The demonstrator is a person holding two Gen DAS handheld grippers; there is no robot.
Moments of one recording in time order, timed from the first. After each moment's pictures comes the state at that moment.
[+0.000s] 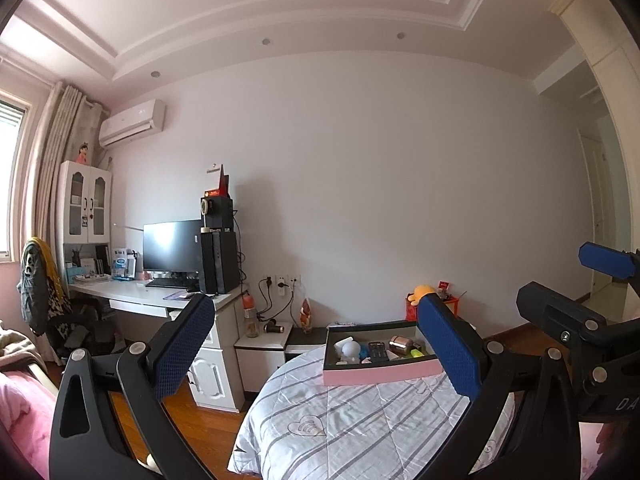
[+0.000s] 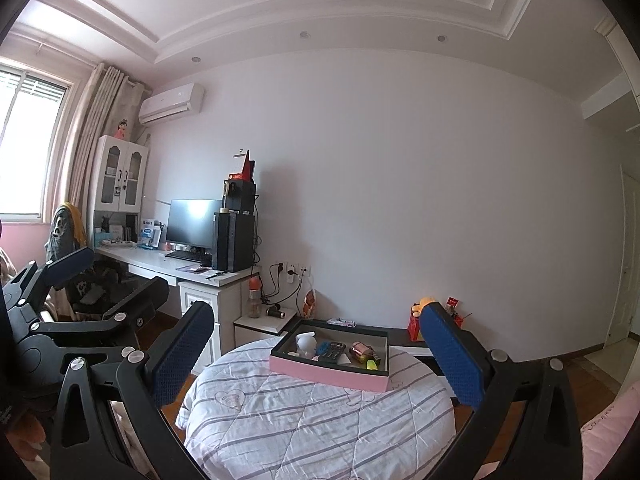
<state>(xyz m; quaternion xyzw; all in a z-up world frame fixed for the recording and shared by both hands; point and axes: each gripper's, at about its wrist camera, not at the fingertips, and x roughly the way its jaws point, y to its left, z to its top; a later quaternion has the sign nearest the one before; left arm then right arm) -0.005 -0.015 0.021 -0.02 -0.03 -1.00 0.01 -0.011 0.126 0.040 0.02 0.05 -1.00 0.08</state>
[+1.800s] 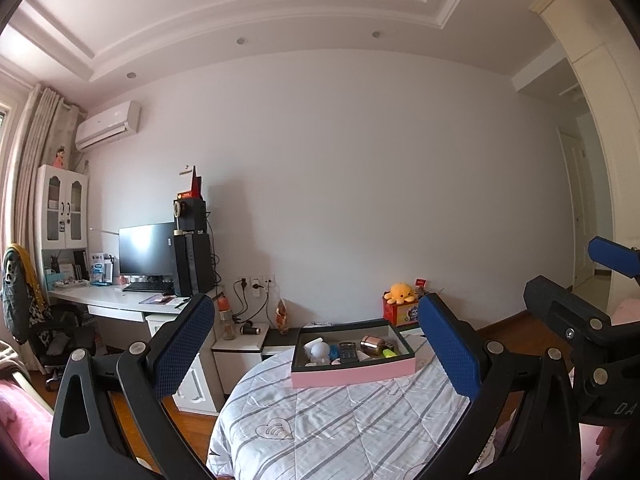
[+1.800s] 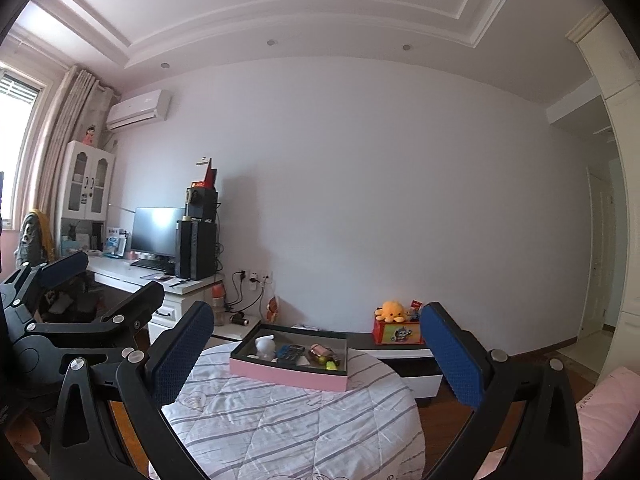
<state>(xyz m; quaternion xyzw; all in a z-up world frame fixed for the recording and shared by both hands) -0.012 0.024 0.018 -0.02 -0.04 -1.00 -0.03 0.010 0.155 0.037 0.00 0.04 -1.00 0.01</state>
